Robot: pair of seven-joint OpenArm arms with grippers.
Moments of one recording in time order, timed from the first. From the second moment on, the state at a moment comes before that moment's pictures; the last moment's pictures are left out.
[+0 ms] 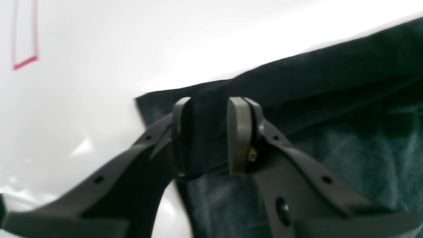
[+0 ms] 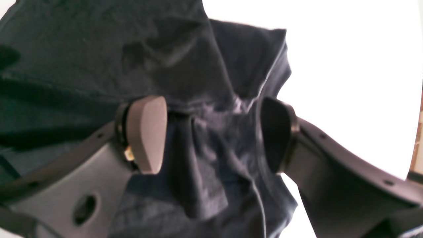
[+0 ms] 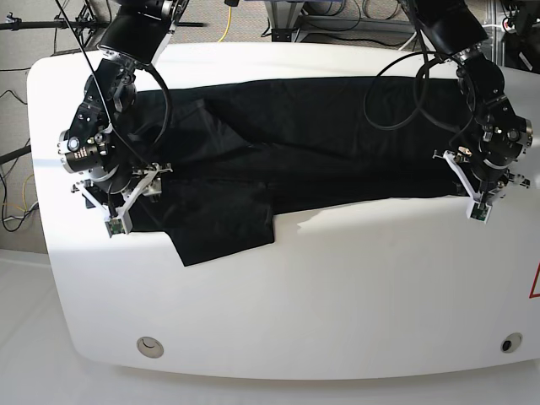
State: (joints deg) left arm -1.4 -7.7 -30.9 101.7 5.8 -42.1 54.4; right arm 6.0 3.3 23.4 103.4 8.0 31.4 -70.3
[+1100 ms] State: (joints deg) left arm 4.1 -13.8 -47.0 105.6 5.7 -42.2 54.6; right arm 31.4 7.5 5.7 53.5 6.8 30.5 -44.5
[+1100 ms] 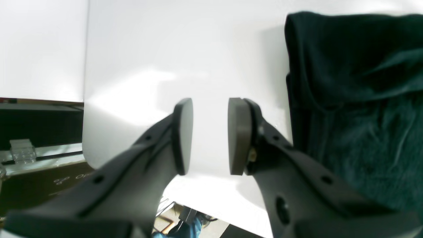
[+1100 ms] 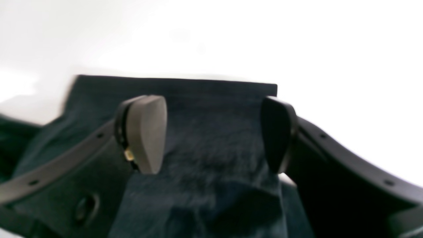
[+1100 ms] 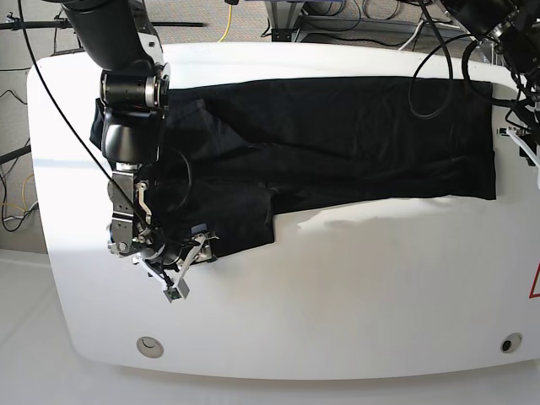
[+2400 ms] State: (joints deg) left arm 5.4 -11.9 -47.0 105.5 5.7 -42.4 54.6; right arm 30.5 5.3 6.3 41.3 -7.0 30.3 -25.7
